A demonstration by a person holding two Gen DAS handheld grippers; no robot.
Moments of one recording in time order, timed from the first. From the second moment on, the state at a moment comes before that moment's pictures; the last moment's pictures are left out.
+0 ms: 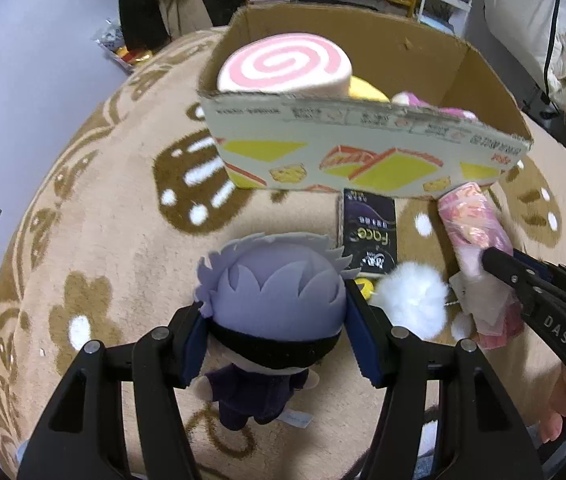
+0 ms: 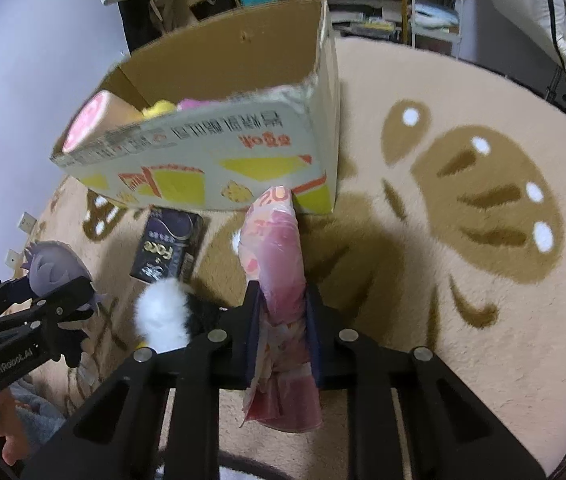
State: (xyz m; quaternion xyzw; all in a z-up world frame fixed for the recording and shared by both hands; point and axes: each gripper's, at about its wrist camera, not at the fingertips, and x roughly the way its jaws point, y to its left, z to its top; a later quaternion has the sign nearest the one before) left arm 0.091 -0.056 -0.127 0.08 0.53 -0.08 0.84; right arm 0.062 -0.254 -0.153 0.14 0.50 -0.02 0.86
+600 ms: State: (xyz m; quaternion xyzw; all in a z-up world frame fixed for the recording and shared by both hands) left arm 0.088 -0.037 -0.094 0.06 0.47 -0.06 0.88; right arm 0.045 -0.251 -0.123 0.16 0.45 0.00 0.88
